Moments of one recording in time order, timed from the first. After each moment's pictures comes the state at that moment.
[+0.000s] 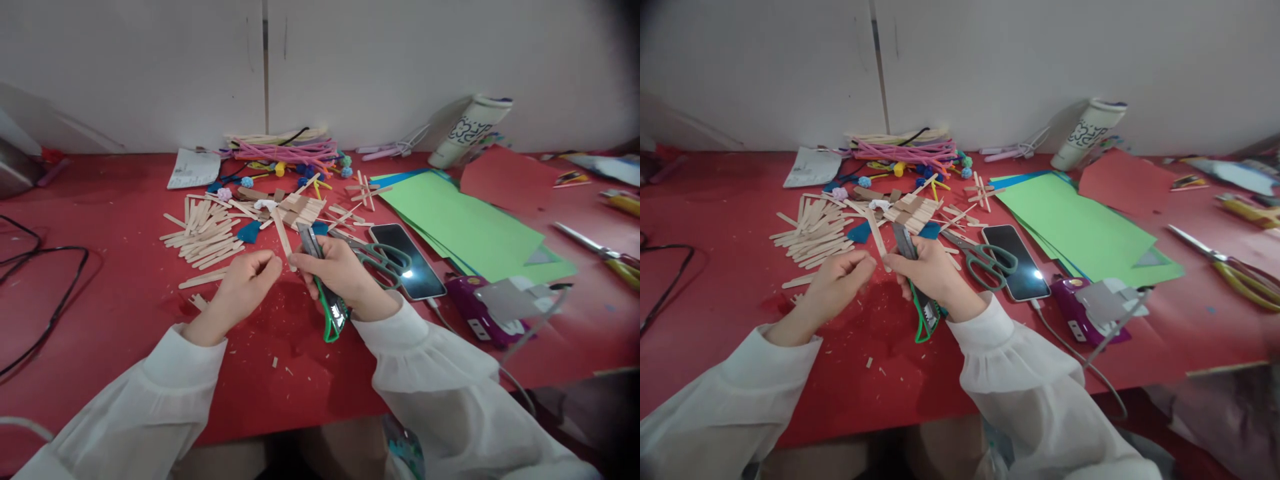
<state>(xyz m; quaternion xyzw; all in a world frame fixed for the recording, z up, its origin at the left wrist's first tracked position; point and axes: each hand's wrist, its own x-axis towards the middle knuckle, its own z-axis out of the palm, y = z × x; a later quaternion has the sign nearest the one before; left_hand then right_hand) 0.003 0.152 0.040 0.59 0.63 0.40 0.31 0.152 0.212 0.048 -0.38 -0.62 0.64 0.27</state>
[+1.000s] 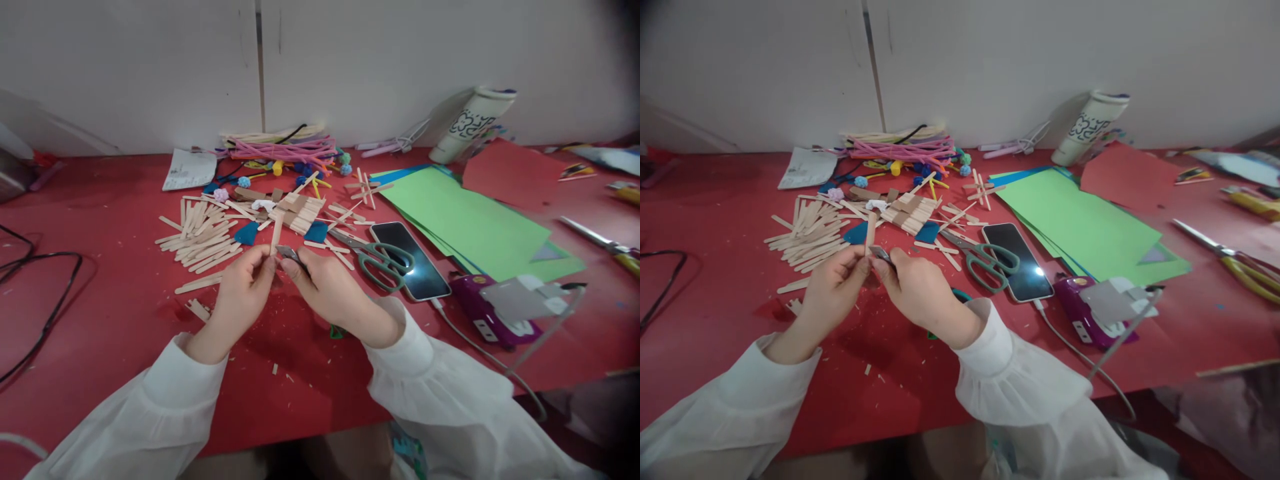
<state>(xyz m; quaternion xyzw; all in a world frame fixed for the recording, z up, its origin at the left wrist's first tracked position) 0.006 0.154 0.026 0.56 0.59 0.49 0.31 0.148 0.199 0.046 -0.41 -0.86 0.26 0.17</state>
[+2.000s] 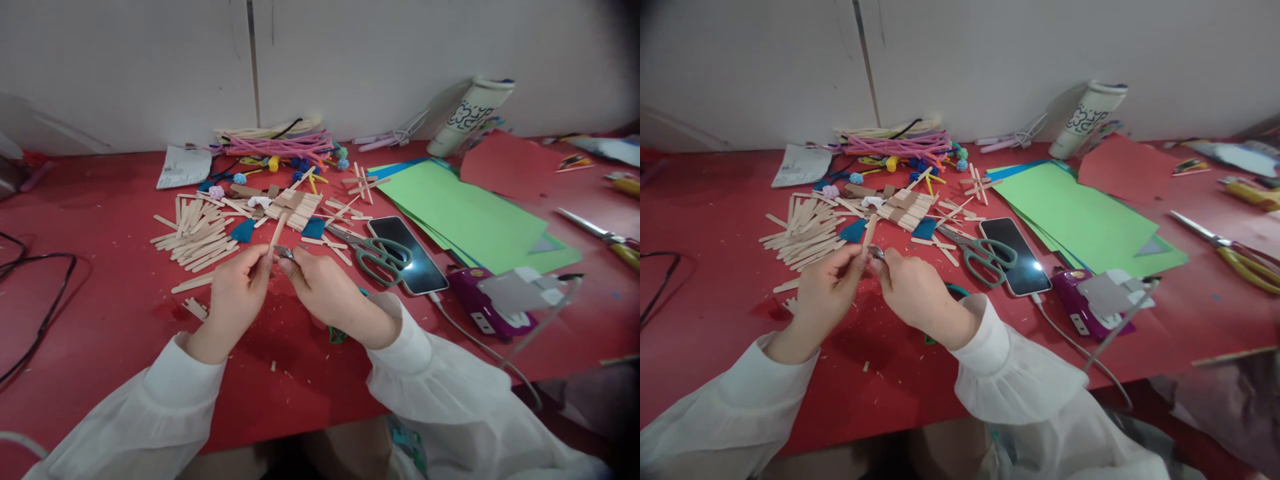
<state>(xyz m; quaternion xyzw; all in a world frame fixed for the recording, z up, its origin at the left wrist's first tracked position) 0.007 0.150 0.026 0.60 0.66 0.42 0.16 0.146 0.194 0.052 -0.43 -0.85 0.27 0.13</state>
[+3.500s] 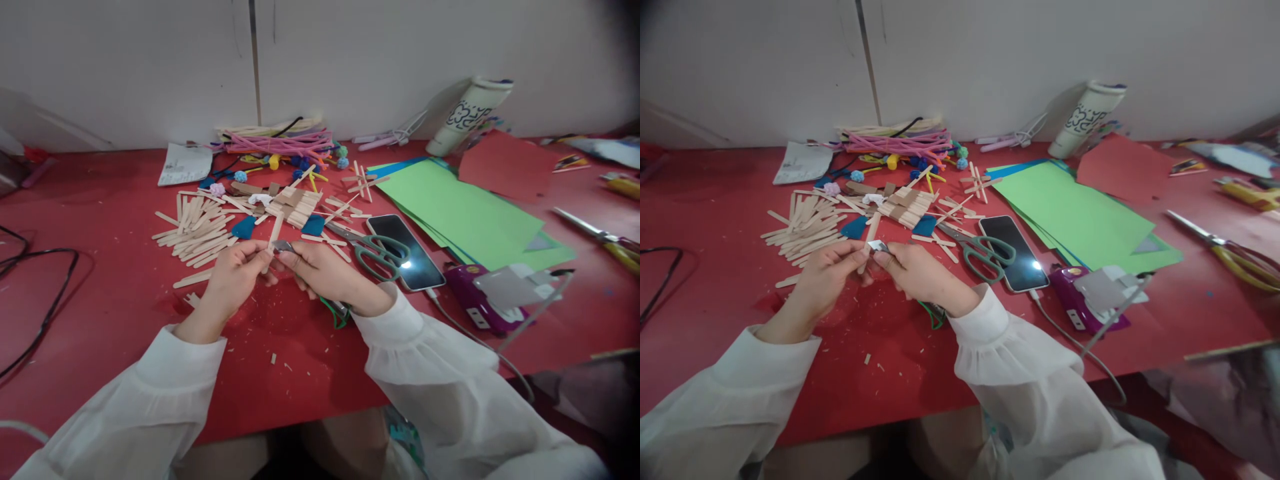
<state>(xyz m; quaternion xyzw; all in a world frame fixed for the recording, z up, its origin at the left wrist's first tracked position) 0.002 0.161 0.034 0.43 0.58 0.51 0.46 0.153 0.213 0.043 -0.34 -0.79 0.49 0.14</state>
